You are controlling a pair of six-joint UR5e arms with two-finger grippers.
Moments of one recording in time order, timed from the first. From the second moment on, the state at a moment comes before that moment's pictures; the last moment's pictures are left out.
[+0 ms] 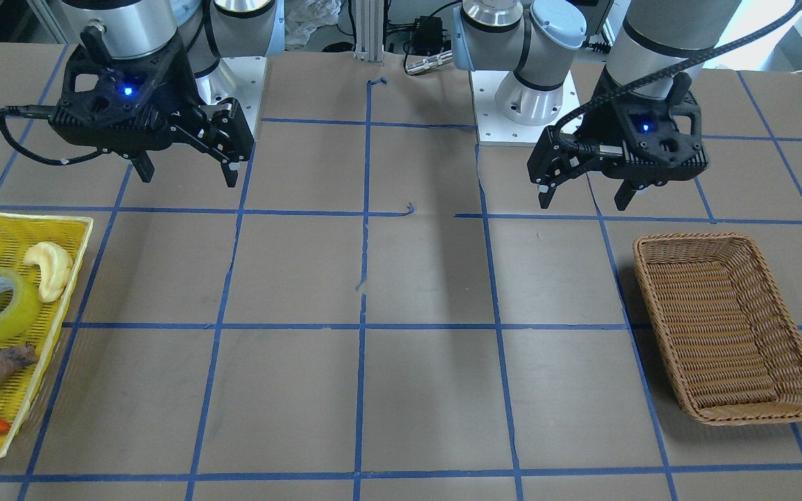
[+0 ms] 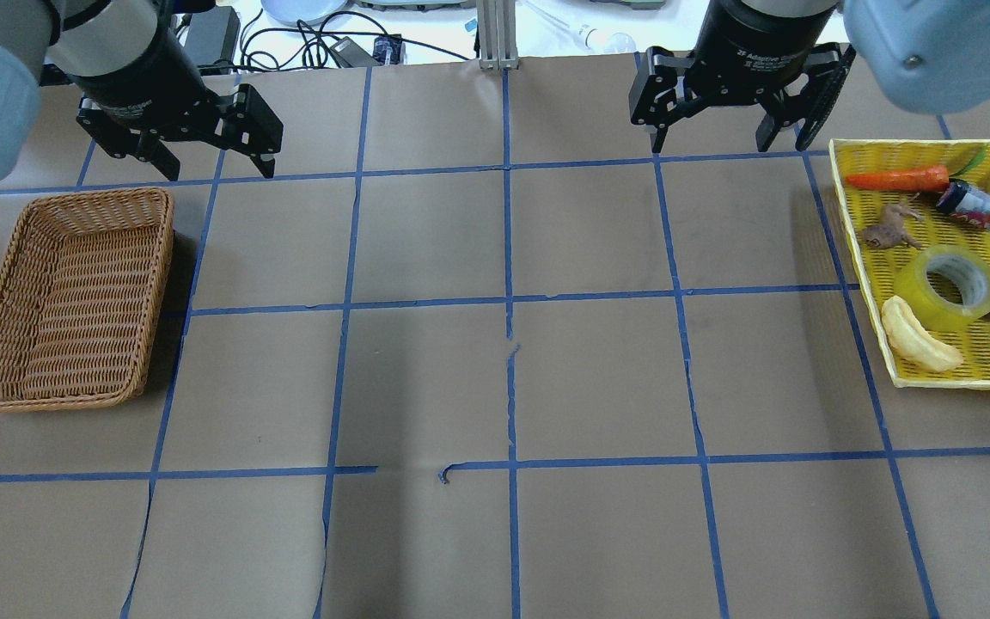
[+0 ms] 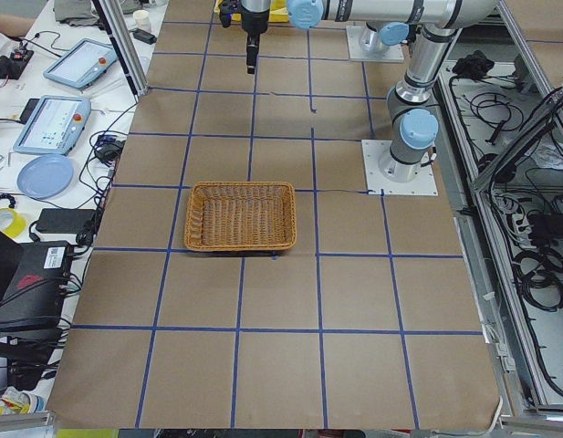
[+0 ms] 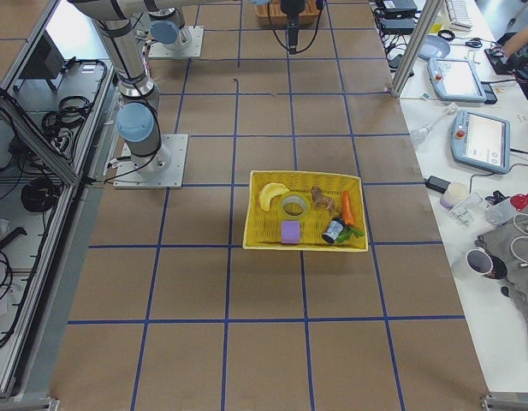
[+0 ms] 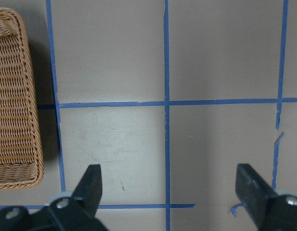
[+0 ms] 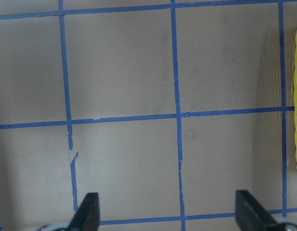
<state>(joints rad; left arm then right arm) -1.55 -1.59 -1.54 -1.47 1.58 0.03 1.68 -1.52 1.44 -1.58 -1.59 0.16</state>
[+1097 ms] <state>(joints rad) -1.55 -1.59 -1.54 -1.47 1.58 0.04 1.59 -1.47 1.48 -1.55 -1.69 0.04</state>
